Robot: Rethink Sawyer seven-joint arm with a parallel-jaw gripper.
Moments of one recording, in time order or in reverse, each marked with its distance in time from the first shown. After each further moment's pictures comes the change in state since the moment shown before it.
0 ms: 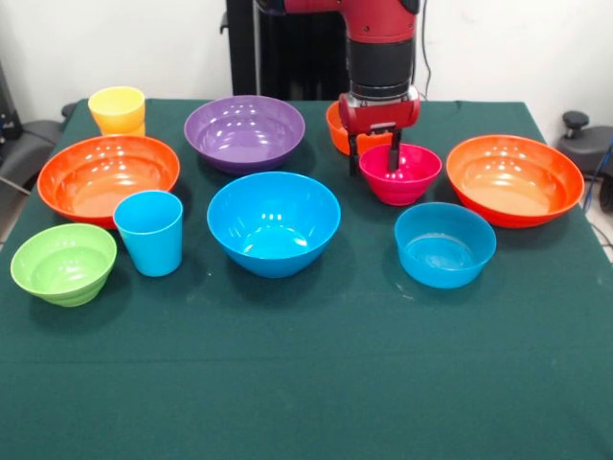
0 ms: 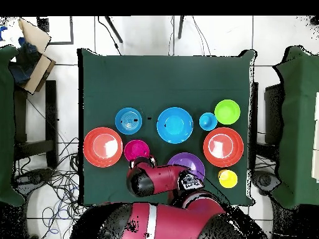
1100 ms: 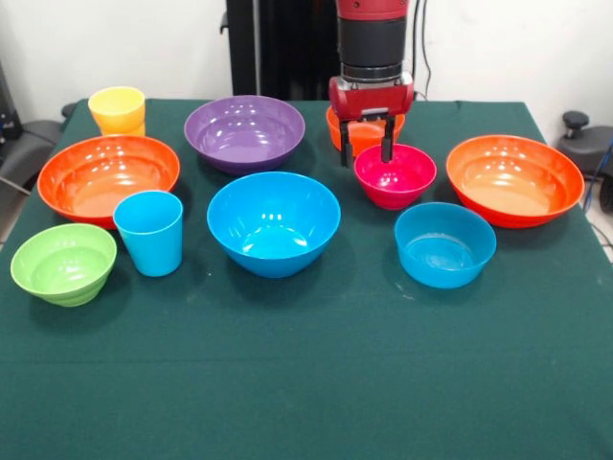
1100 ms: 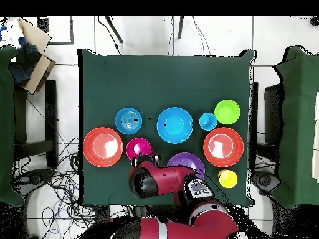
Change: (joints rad) arm -0.038 -0.082 0.015 0.035 0.000 0.000 0.000
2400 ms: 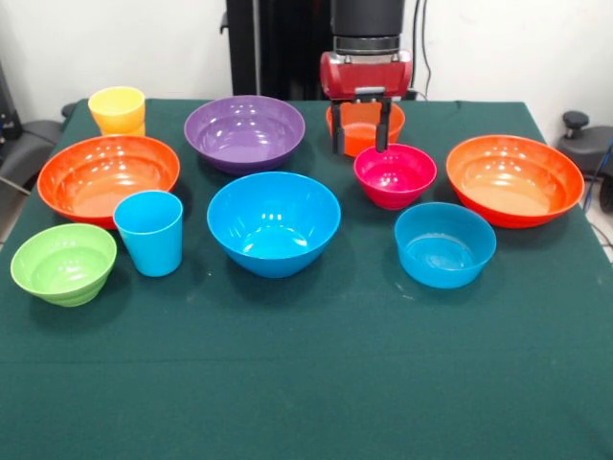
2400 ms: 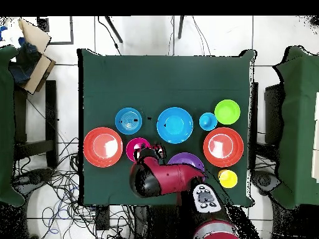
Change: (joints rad) arm -0.019 -0.132 0.002 0.012 -0.001 0.000 0.000
